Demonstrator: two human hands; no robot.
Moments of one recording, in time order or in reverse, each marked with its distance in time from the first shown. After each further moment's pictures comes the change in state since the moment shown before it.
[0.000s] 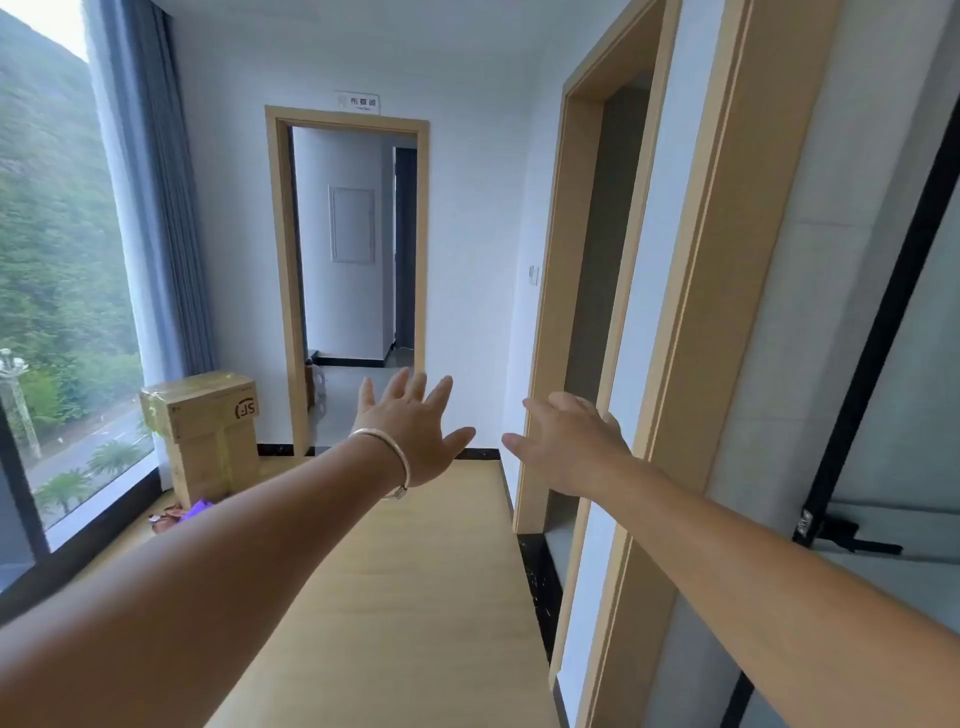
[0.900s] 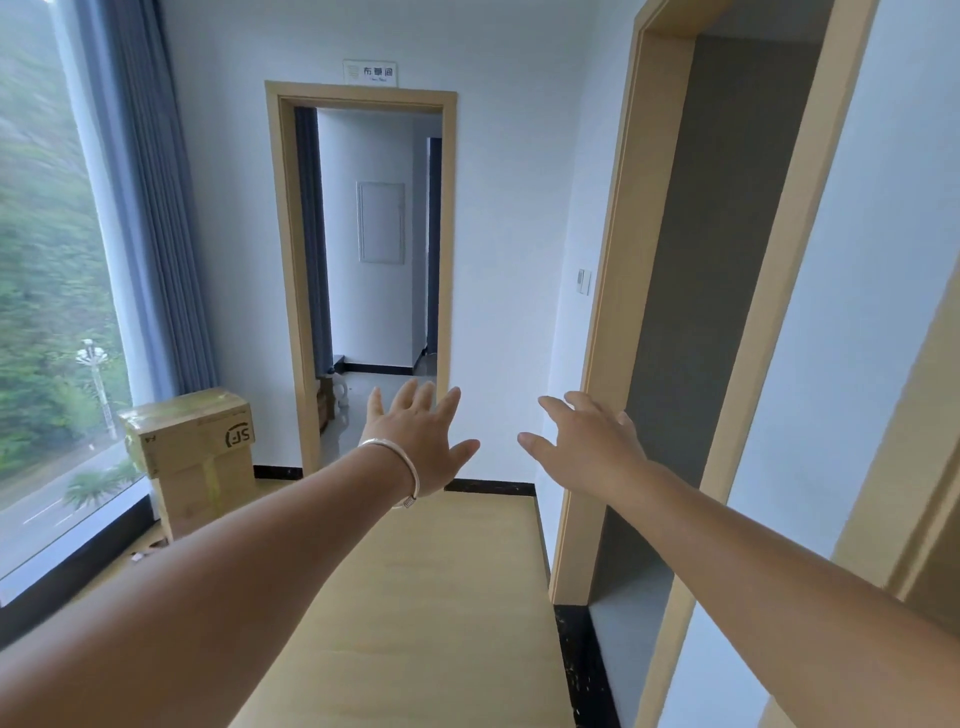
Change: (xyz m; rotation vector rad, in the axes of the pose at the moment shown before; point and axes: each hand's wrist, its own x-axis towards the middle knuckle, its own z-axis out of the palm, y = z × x) left_hand 0.371 -0.056 0.154 0.072 -0.001 -0.059; right_hand 0.403 0.087 0.107 -0.030 0.008 -0.066
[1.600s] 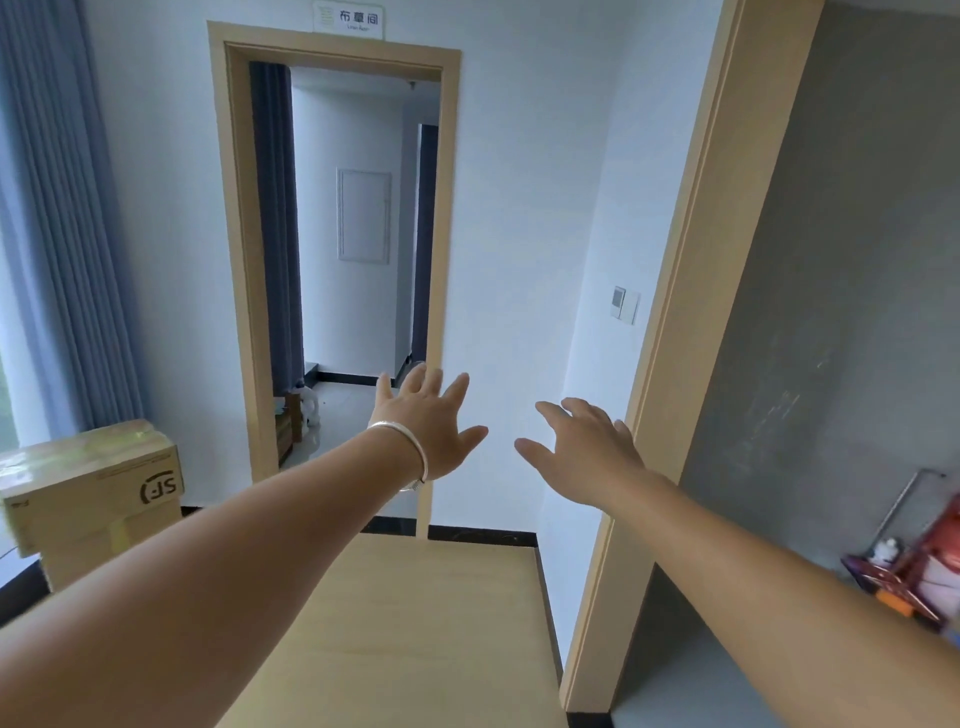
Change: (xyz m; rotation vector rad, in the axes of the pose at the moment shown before) left_hand 0.362 -0.096 0.130 -0.019 0.026 0.025; right_hand 0.371 0.011 0.102 0.010 -0.042 0.014
